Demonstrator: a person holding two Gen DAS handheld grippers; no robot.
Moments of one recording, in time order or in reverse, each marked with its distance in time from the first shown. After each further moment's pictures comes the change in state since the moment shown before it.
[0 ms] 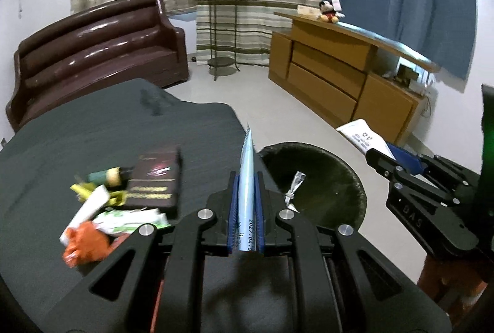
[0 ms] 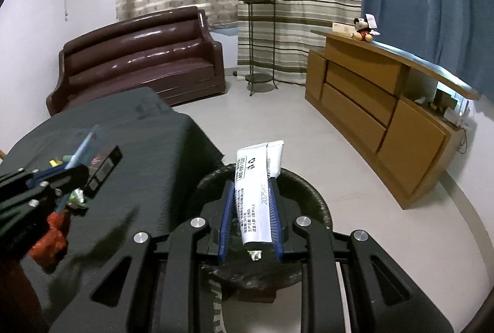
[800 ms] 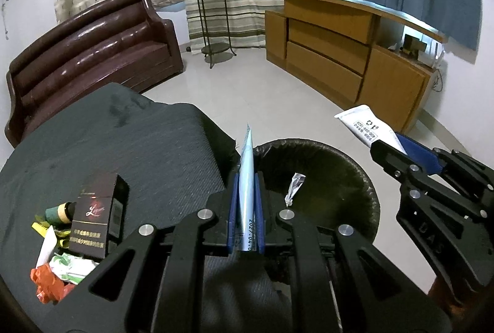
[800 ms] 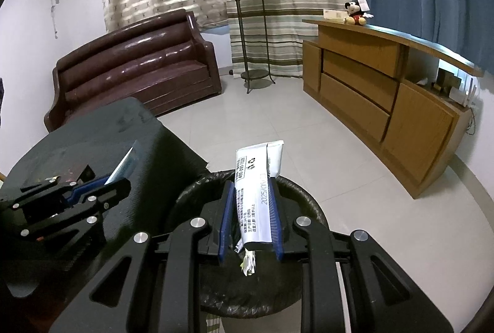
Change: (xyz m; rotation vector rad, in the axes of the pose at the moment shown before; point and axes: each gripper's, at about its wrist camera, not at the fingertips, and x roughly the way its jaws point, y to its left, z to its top) left arm 0.078 -0.050 0.022 0.087 0.085 0.048; right arm 0.035 -0.035 0.007 0.089 0.019 0.031
